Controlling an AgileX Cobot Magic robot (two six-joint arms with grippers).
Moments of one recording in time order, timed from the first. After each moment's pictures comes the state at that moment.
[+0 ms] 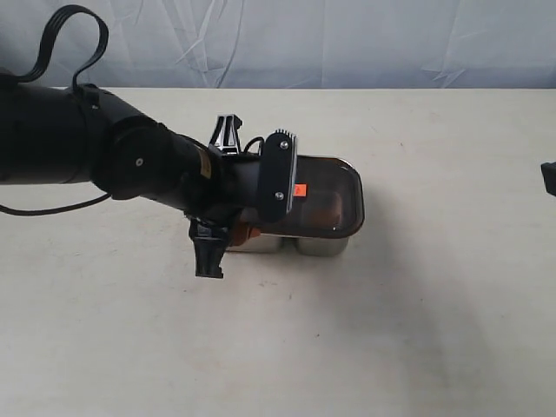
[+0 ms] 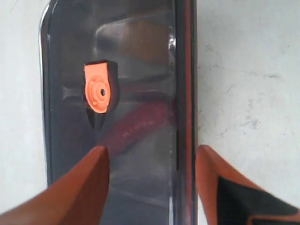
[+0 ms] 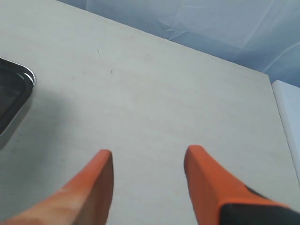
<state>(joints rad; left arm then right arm) -0.74 1.70 -1.00 -0.03 0.32 1.04 0.70 0.81 -0.70 -0.73 0.80 0.52</state>
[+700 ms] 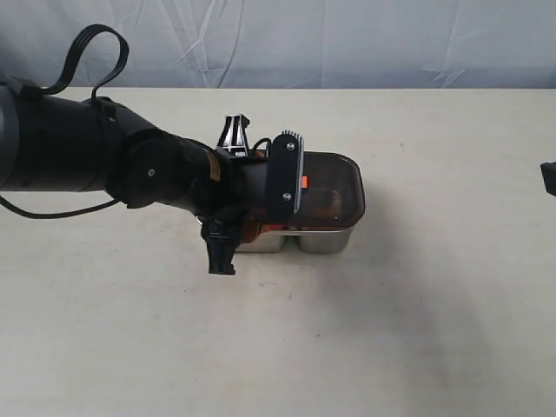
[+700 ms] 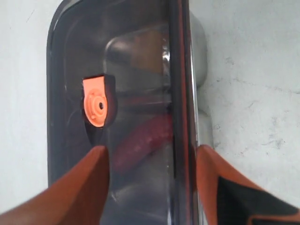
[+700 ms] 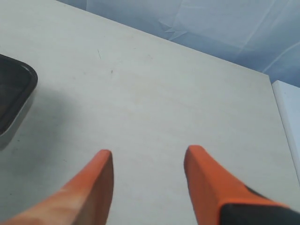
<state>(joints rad) -0.74 1.75 -1.00 -0.03 0.21 1.04 0.70 0.81 -0.70 -0.73 0.80 0.52</state>
